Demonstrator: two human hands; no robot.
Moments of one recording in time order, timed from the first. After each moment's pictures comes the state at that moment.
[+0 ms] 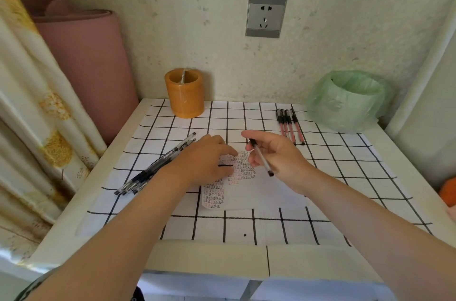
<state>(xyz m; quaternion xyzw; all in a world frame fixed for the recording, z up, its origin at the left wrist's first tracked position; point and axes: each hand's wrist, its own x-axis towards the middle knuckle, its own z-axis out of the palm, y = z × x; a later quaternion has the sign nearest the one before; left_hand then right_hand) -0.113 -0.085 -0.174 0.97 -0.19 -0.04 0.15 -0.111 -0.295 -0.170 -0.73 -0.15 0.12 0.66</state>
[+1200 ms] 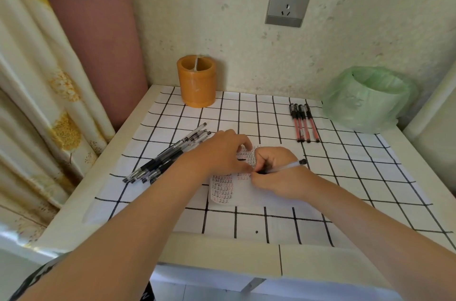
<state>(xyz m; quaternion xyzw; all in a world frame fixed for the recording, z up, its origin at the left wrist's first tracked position) -0.105 -0.095 -0.181 0.96 -0.16 -0.08 0.23 -0.119 -0.284 -0.197 -0.83 -0.24 0.11 0.48</state>
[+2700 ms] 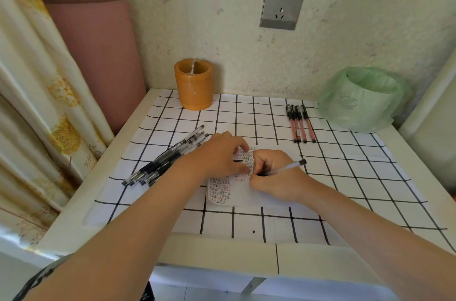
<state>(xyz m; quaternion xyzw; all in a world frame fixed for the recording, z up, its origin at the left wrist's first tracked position) -0.108 -0.096 -0.181 0.96 -0.16 -0.08 0.23 -0.124 -0.286 -0.199 -0.82 -0.24 0.11 0.50</state>
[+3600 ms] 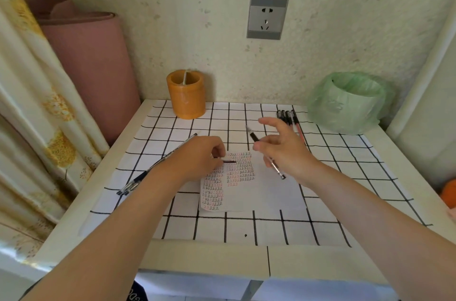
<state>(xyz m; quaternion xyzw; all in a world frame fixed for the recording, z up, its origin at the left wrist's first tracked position) -0.115 -0.074 -0.165 0.96 -0.12 -0.04 0.26 -0.100 -0.303 -0.161 -0.79 -0.06 0.09 0.61</state>
